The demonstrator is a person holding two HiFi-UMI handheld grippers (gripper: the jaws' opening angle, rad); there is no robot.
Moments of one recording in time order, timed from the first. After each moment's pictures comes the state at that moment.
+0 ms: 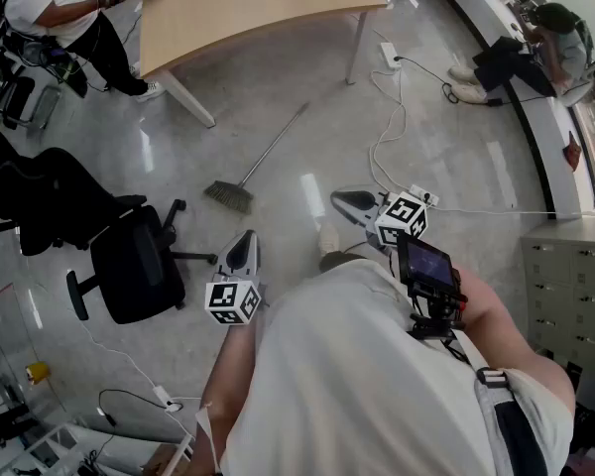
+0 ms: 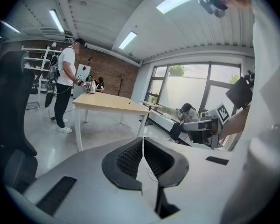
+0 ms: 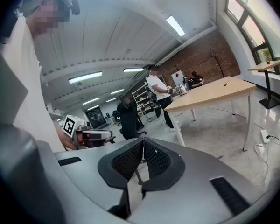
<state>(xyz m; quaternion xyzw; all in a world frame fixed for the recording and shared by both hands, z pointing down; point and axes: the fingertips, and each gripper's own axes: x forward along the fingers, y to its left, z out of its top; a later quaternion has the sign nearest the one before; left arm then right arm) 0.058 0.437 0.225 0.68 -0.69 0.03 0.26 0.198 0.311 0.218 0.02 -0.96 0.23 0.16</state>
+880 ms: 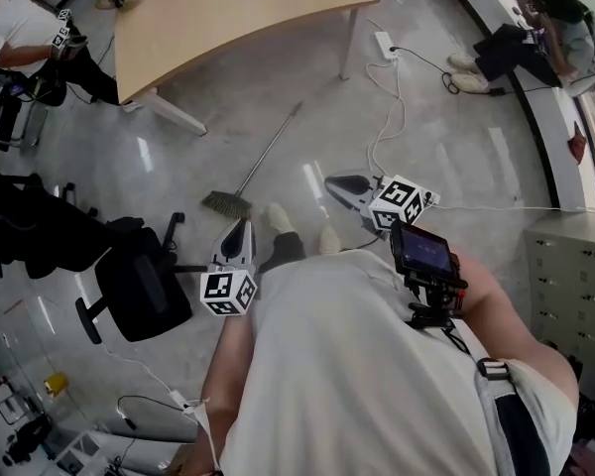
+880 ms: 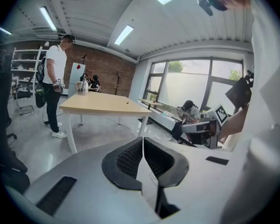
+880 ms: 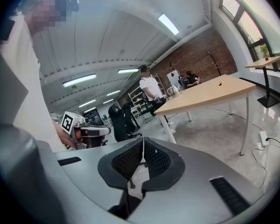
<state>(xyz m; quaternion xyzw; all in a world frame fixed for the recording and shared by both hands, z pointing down) 0.025 0.314 0.221 0.69 -0.68 0.05 0.25 0.164 0.191 0.230 0.02 -0.96 0.23 0.16</state>
